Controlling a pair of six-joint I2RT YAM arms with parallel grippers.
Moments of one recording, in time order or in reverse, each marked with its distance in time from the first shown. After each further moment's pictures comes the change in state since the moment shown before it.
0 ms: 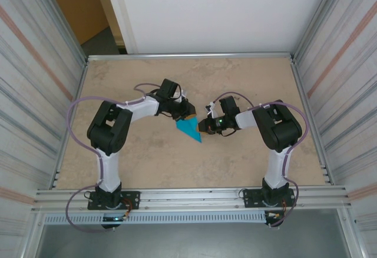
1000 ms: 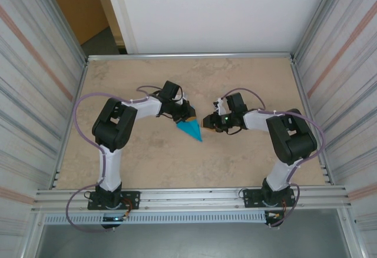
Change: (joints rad) left arm 0.000 0.066 0.025 -0.005 0.002 0.000; right arm -0.031 -0.208 -0.040 -0.167 0.154 0.022
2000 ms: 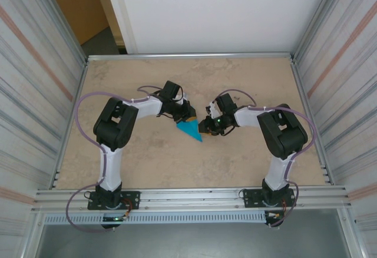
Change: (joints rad) left arm 0.000 0.018 0.013 -0.003 0.007 0.000; right arm 0.085 0.105 0.106 -0.156 0.076 -0.057
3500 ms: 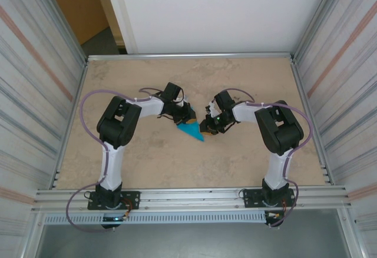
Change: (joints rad) left arm 0.000 0.052 0.019 -0.016 0.006 0.000; right arm -0.011 0.065 0.097 -0.148 -0.008 -0.027
